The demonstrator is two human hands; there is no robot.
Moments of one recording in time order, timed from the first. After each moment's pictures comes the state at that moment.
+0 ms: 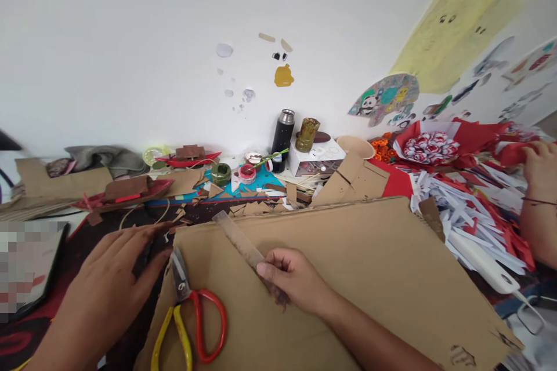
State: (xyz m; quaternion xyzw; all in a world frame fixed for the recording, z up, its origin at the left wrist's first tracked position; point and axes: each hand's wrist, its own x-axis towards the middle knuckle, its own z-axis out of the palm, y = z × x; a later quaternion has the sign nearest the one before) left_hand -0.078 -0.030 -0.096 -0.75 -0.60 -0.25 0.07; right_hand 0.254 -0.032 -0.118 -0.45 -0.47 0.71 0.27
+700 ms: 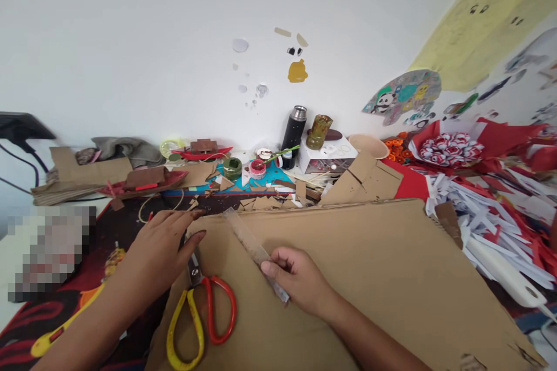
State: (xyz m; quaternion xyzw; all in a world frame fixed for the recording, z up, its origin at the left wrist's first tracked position) left_hand -0.052 -0.008 -0.085 -0.74 -0.64 -0.18 -0.10; right_hand 0.248 -0.041 -0.131 -0.48 -0.54 0.64 0.27
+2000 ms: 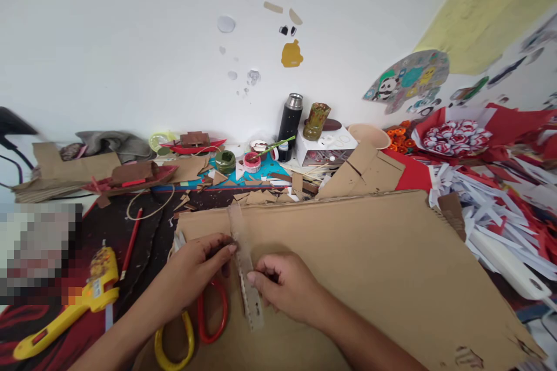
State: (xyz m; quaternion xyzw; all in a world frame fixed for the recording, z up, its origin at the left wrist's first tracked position) left_hand 0.020 -0.023 -0.089 -0.64 -0.59 -0.19 -0.46; right_hand 0.250 -0.049 -0.132 -0.46 -0.64 0.58 0.21
